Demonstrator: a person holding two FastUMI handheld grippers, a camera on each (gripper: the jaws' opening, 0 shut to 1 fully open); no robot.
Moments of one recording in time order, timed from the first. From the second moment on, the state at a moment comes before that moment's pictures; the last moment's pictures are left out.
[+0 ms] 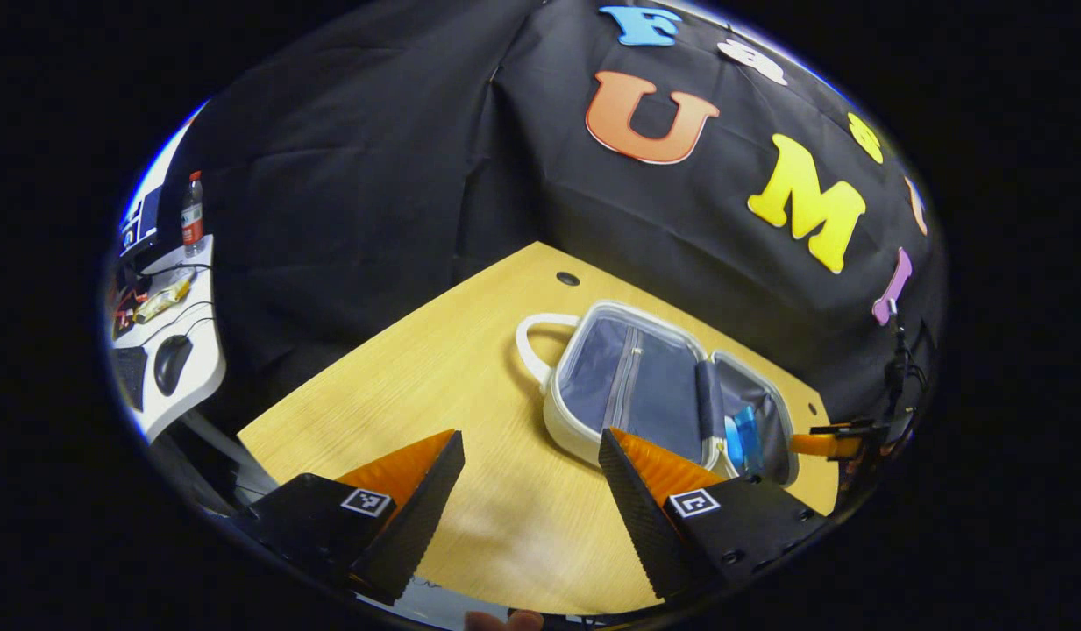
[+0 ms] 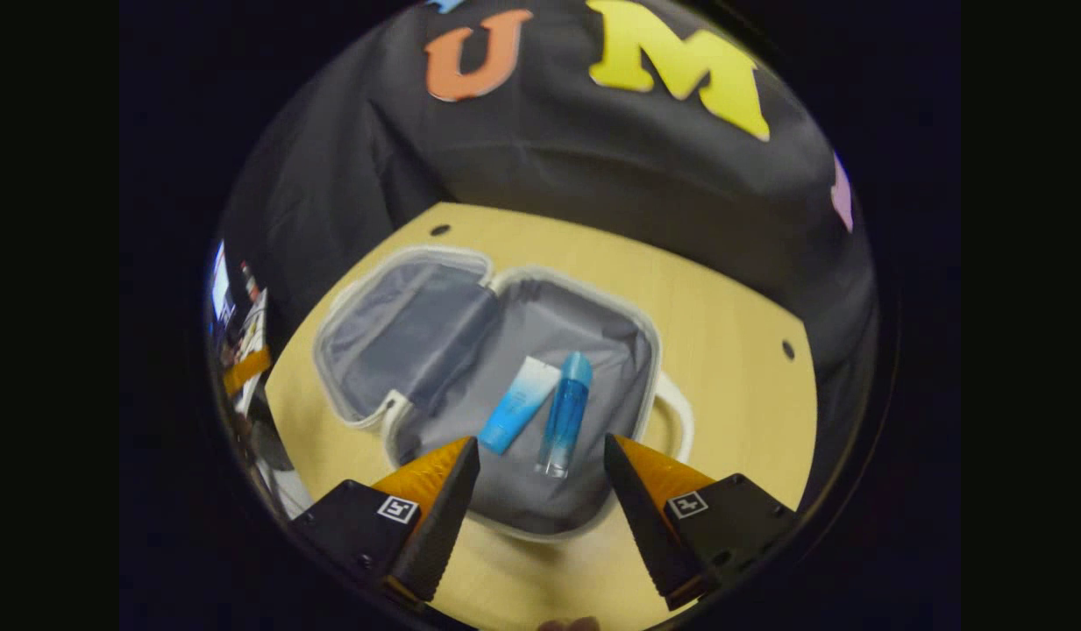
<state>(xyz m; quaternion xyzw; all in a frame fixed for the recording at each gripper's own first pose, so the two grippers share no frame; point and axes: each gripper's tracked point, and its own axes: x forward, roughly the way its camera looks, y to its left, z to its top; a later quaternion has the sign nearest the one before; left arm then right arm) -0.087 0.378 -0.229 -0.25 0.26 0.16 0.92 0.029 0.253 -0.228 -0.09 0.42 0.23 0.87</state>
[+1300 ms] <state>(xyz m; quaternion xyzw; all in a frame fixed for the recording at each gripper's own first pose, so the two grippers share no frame) 0.084 0.438 -0.343 -0.40 0.31 0.14 0.85 -0.031 0.106 -0.114 -0.01 0.36 0.12 0.93</state>
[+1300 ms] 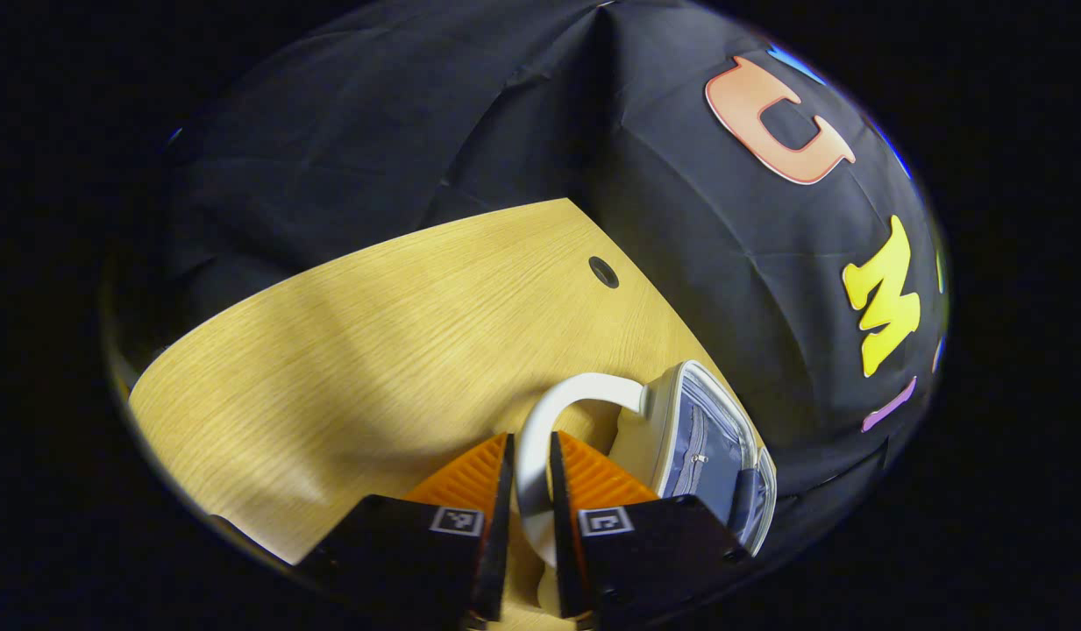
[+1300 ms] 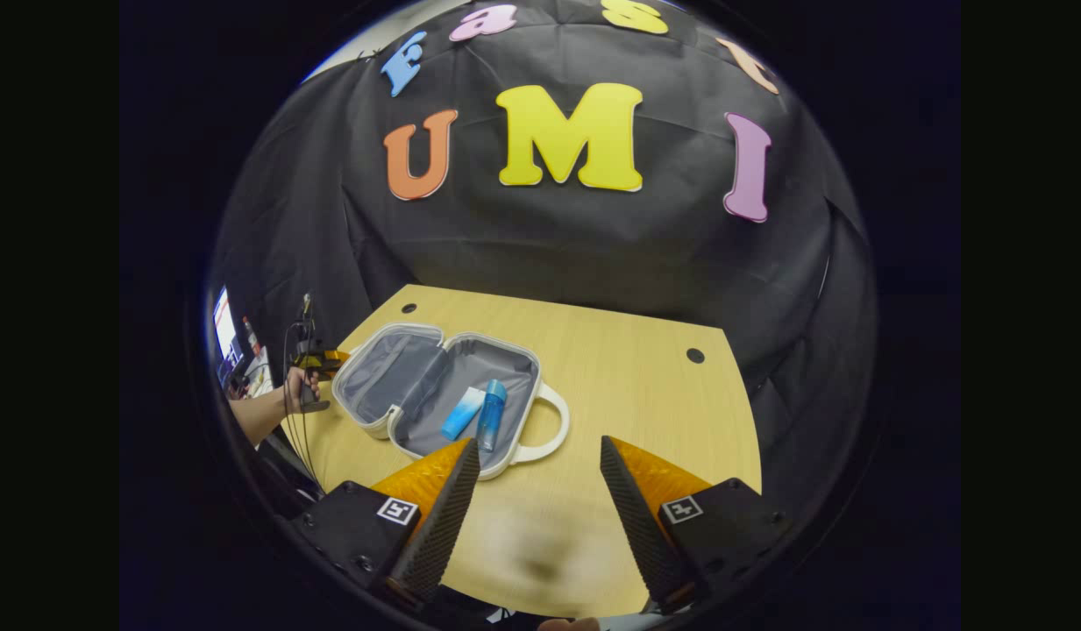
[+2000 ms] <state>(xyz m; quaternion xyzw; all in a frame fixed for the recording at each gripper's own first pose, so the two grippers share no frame) 0.104 0.351 -0.097 -0.19 0.16 0.06 0.97 -0.034 0.053 -0.080 0.04 0.27 0.07 0.96</state>
